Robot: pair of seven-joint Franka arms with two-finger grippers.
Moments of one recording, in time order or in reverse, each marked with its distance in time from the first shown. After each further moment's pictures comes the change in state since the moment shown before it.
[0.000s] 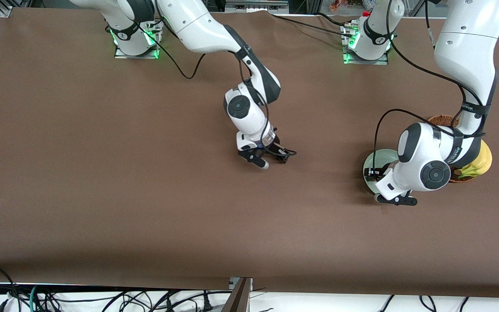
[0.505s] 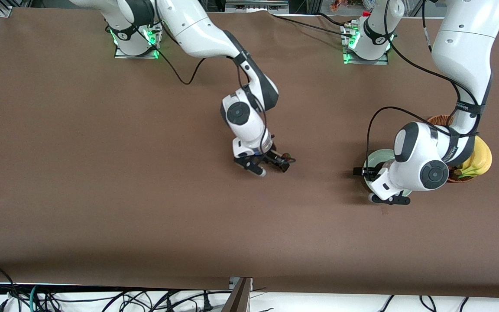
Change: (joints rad) left arm -0.005 -0.001 -0.048 0.006 -0.133 0.000 -0.011; right arm -0.055 -0.005 -0.124 0.117 -0.034 -0.284 -0.071
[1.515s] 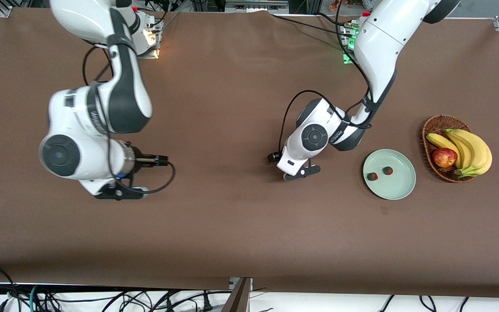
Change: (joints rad) left arm -0.373 0.090 -0.063 -0.009 -0.009 0.260 -0.747; right arm -0.420 -0.360 -0.113 0.071 -0.308 -0.950 -0.820
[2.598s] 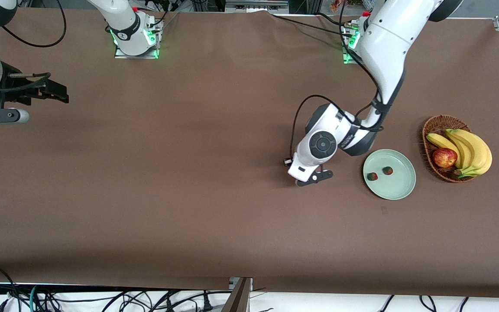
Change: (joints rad) left arm 0.009 -0.040 0.086 0.031 0.088 -0.142 0.060; right arm -0.469 -0.586 0.462 -0.442 -0.352 -0.043 -0.159
